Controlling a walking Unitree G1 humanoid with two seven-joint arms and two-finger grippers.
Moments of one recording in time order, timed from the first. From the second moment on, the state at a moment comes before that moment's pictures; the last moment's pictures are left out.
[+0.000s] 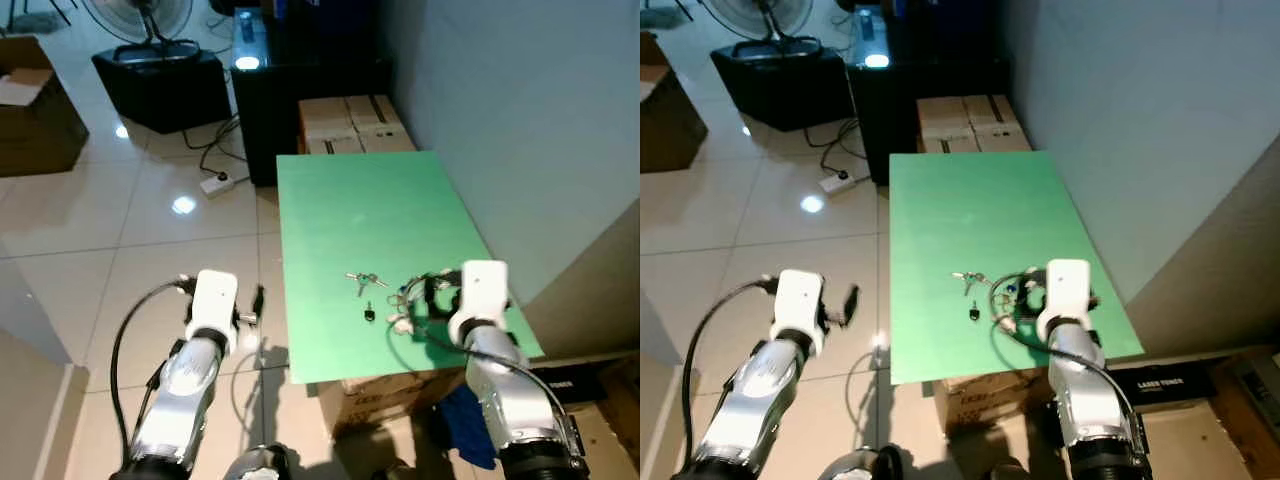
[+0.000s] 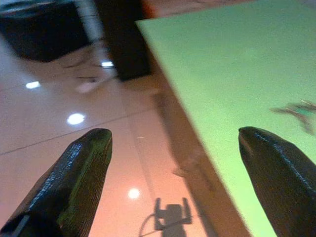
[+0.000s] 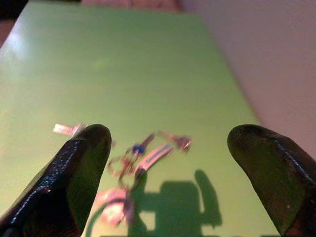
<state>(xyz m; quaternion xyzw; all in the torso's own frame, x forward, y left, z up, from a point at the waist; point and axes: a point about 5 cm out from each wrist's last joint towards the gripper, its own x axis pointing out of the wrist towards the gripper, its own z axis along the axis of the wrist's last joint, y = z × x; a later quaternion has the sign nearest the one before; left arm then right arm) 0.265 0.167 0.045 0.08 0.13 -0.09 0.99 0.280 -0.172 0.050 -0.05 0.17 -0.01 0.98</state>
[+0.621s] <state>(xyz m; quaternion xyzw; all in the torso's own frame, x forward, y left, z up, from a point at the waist) 0.249 0.165 0.059 0.09 0.10 -0.36 0.92 0.287 -0.161 0.020 -0.06 0.23 0.10 0.97</state>
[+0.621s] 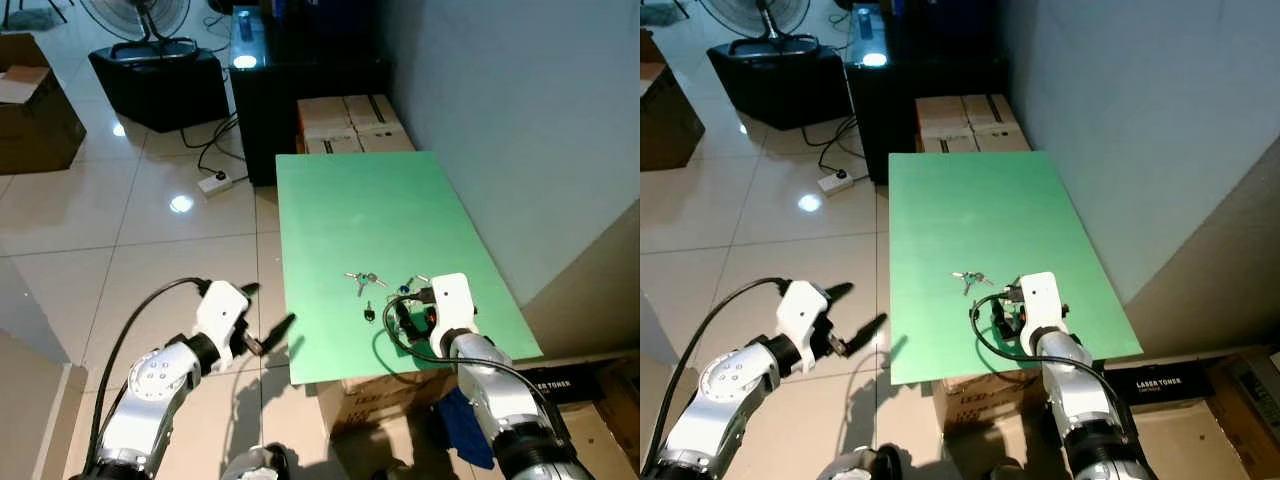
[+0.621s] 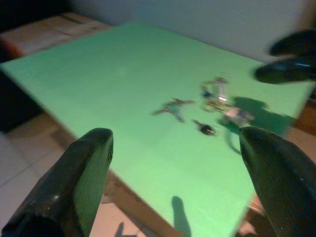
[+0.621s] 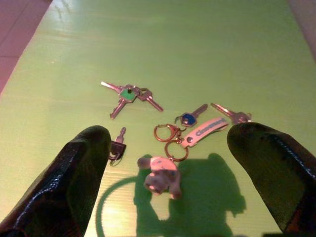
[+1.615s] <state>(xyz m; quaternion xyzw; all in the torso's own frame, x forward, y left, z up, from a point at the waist) 0.248 0.177 0.095 0.12 0.06 -0.39 0.91 0.312 -0.166 0.014 -0.08 0.29 0.13 0.95</state>
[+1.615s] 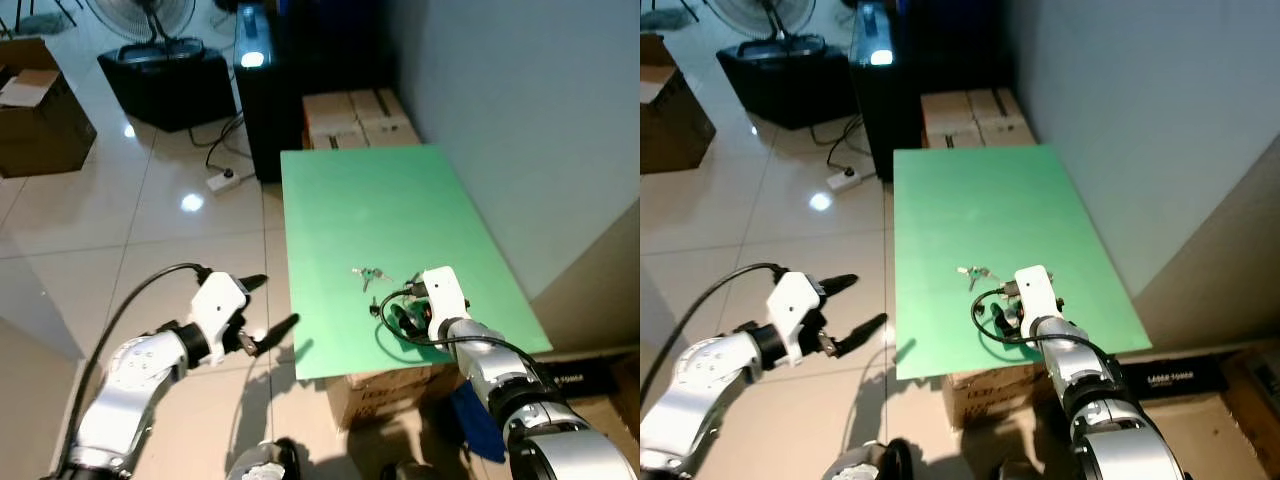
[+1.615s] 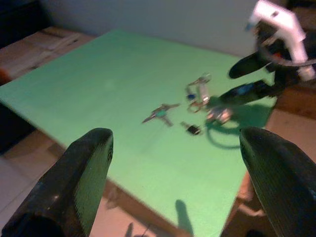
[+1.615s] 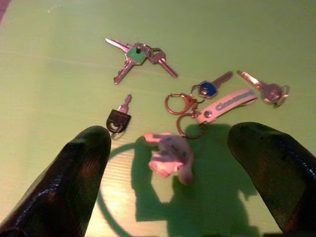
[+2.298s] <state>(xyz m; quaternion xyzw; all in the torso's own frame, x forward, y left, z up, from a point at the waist) 0.235 0.192 0.134 0.17 0.04 -0.36 0.92 0.343 -0.174 0.048 -0.05 0.24 0.07 0.97</state>
